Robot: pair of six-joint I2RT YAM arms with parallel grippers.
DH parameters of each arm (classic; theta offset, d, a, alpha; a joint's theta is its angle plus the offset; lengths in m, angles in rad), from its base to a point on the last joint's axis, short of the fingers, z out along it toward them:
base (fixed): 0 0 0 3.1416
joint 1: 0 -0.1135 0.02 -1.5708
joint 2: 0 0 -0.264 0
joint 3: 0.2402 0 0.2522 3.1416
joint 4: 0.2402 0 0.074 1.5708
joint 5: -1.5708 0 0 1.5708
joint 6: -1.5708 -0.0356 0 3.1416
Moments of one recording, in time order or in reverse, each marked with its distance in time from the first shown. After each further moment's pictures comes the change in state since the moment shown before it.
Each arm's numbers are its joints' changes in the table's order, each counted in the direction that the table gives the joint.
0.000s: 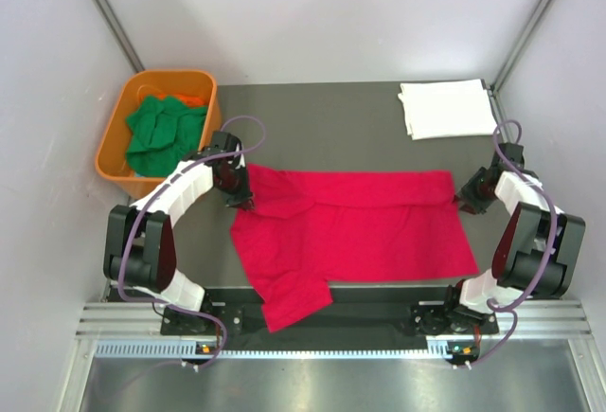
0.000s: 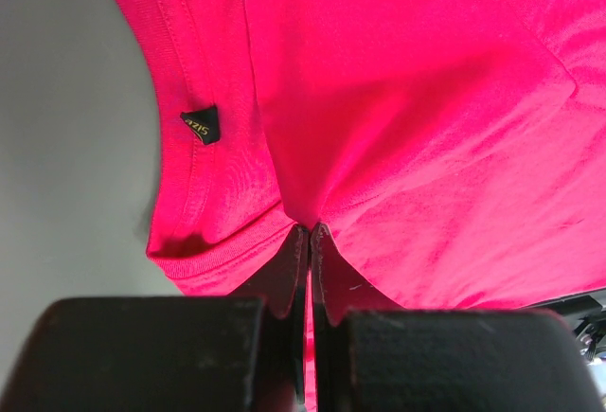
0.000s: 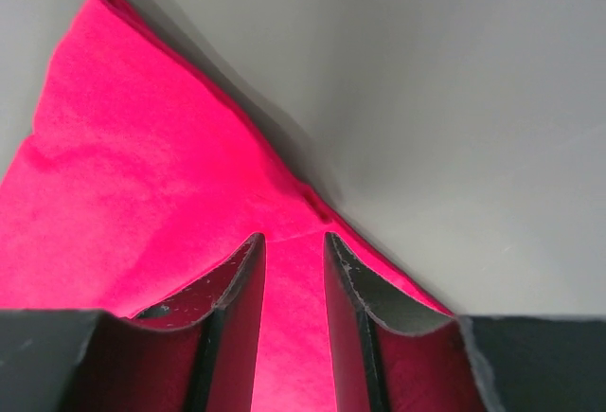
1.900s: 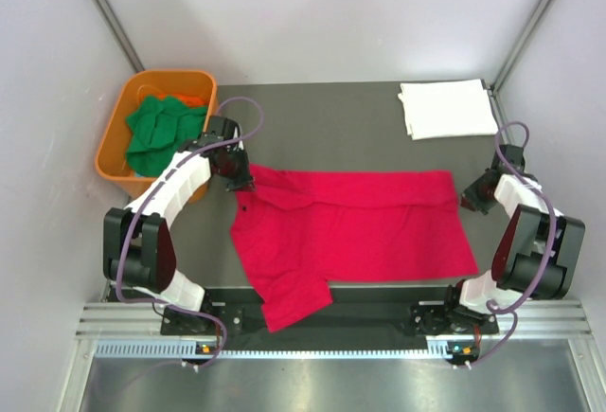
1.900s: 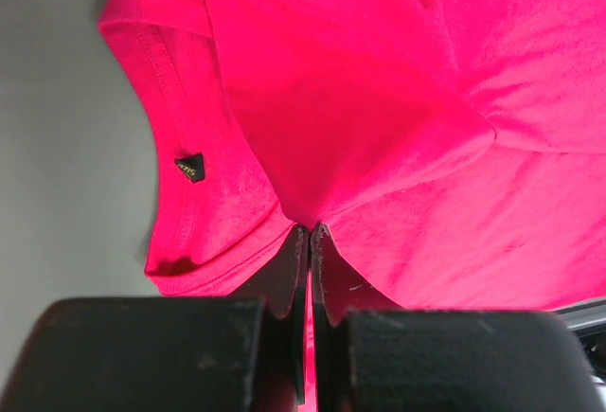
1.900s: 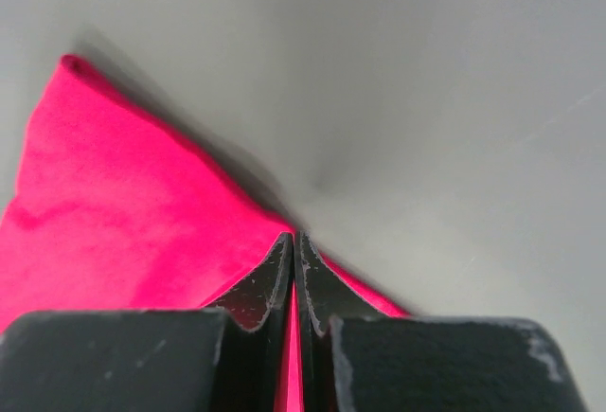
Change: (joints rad) left arm 0.000 0.003 0.129 0.014 0.023 0.019; right arm 0.003 0.007 -0.035 -0.061 -0.119 -0.074
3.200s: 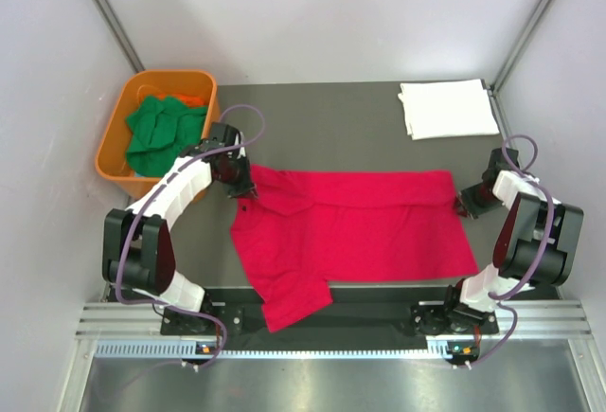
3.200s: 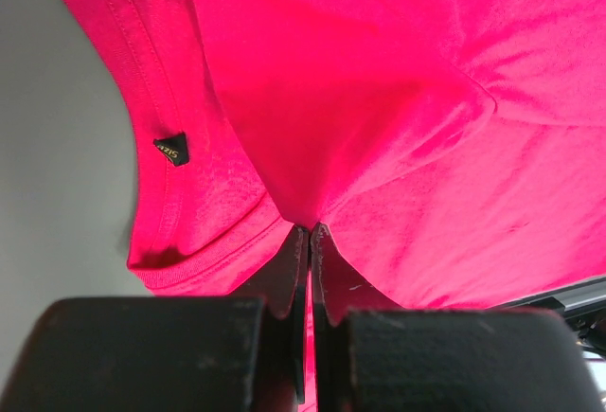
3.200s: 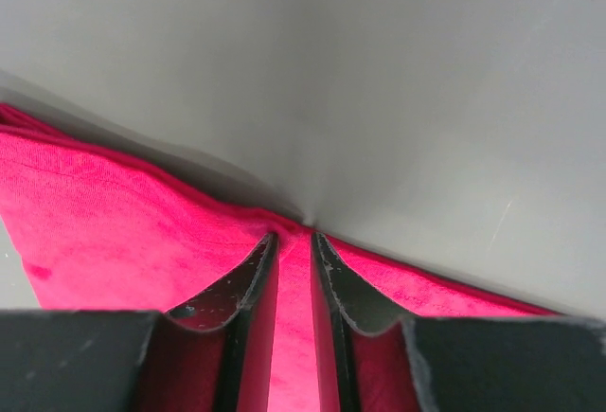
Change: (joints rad) left arm 0.006 0.012 -0.063 -0.020 -0.045 0.001; right arm 0.000 -0.075 0.021 0.088 0.021 -0.315
